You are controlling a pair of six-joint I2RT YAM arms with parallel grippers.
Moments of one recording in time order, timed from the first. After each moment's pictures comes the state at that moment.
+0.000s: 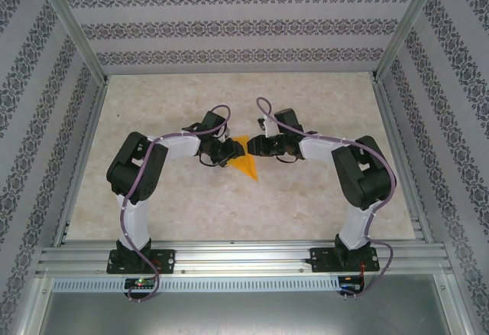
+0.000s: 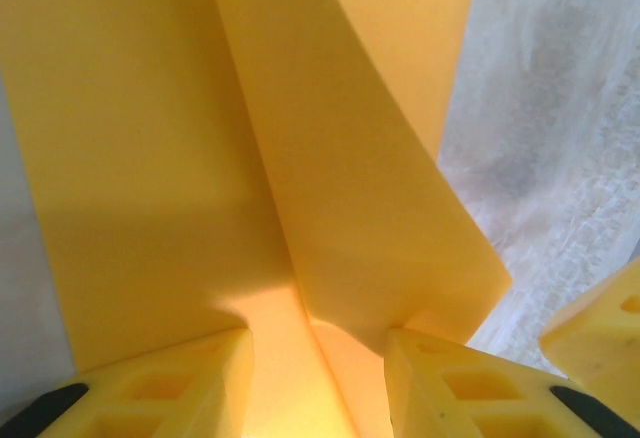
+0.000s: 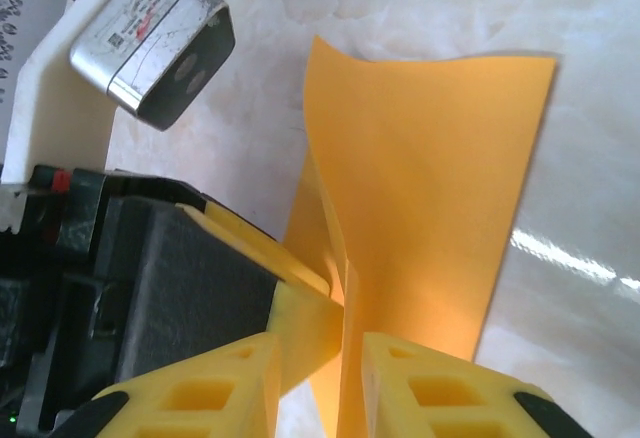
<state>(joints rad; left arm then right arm) -0.49 1.98 1.19 -0.25 0.53 -0.90 0.44 1.86 1.02 0.00 -0.63 0.39</state>
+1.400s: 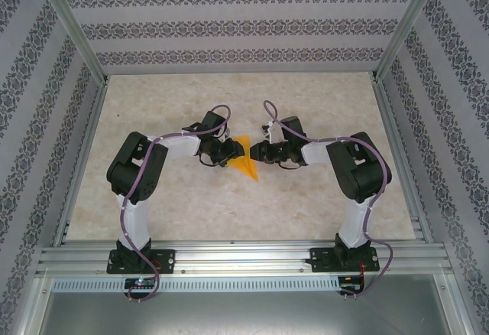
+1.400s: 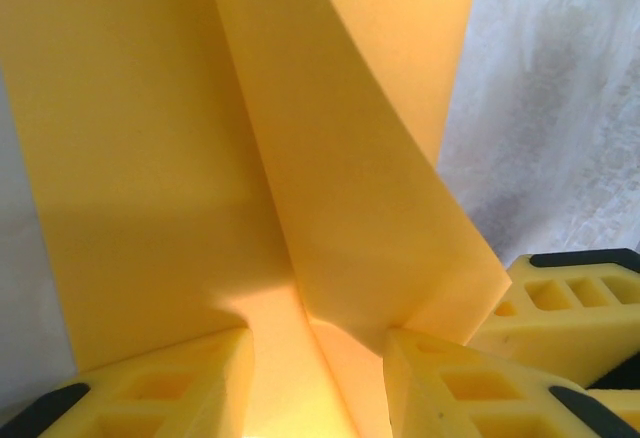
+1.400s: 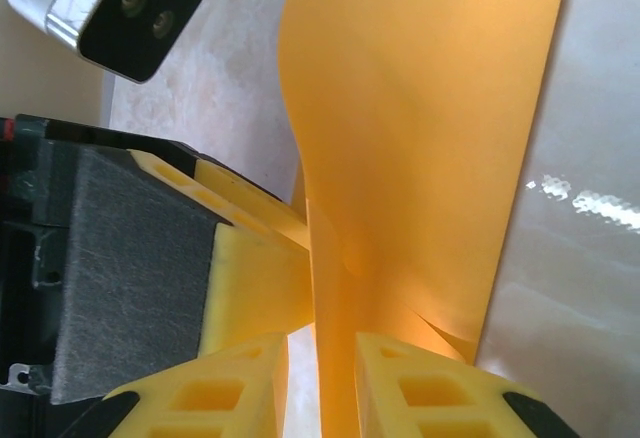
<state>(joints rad) -0.49 1.98 1.19 -0.26 0.53 -0.90 0.39 1.92 0.91 0.20 -0.80 0.50</state>
